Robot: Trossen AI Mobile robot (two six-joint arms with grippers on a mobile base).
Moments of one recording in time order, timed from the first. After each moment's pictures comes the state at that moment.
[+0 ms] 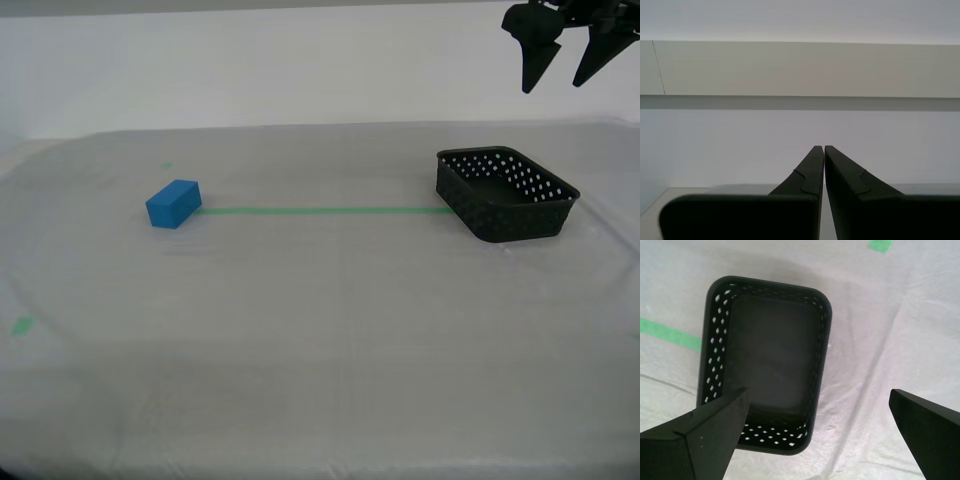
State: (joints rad) arm 0 0.08 2.01 1.79 -1.07 -0.05 -0.23; arm 1 0.00 1.05 0.52 0.60 0.00 0.00
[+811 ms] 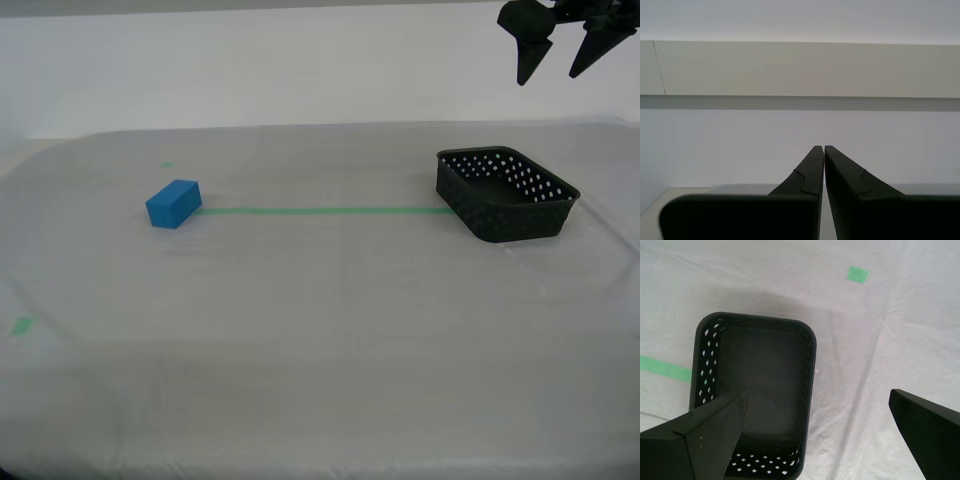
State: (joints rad) arm 0 0.08 2.01 1.78 -0.97 -0.02 -0.19; arm 1 0.00 1.05 0.52 0.60 0.00 0.00
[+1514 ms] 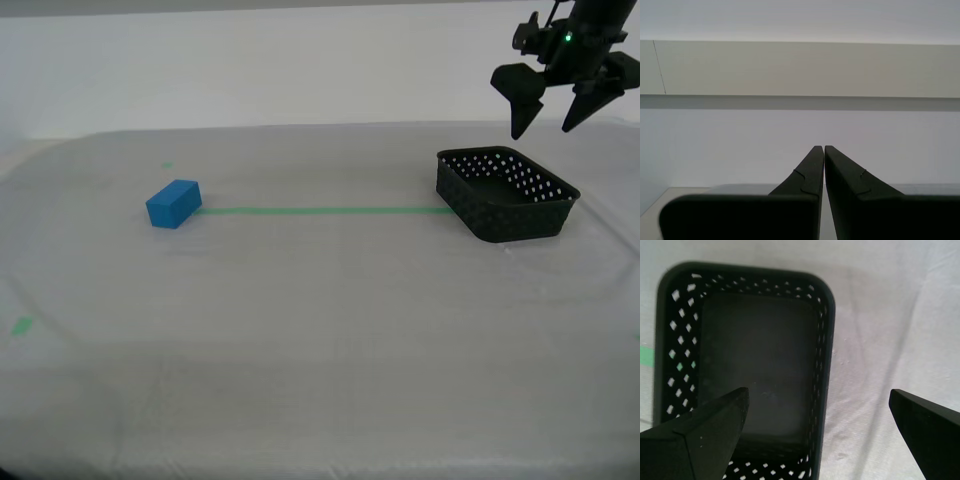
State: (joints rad) arm 0 0.08 2.01 1.51 -0.74 -0.02 -0.17; arm 1 0.00 1.05 0.52 0.60 0.00 0.00
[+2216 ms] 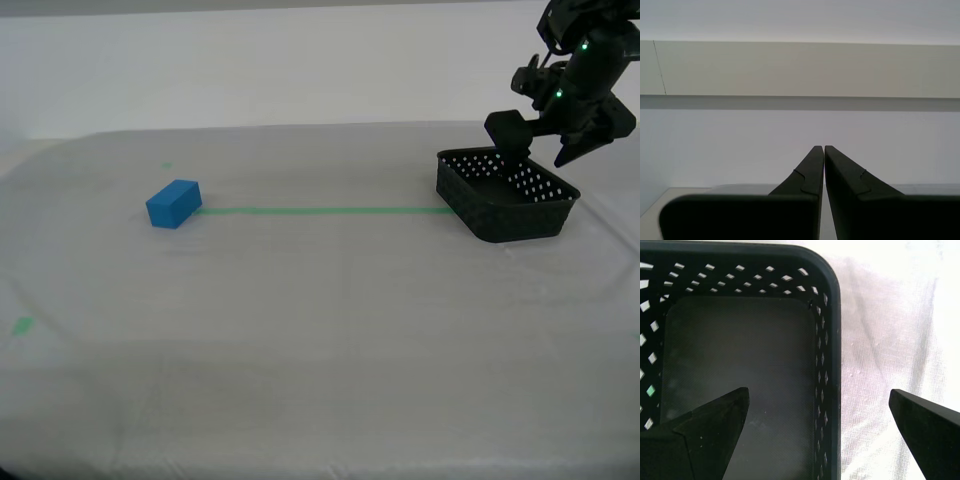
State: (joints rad) arm 0 0.08 2.01 1.23 -0.33 0.00 -0.11; arm 1 0.00 1.05 0.52 0.60 0.00 0.00
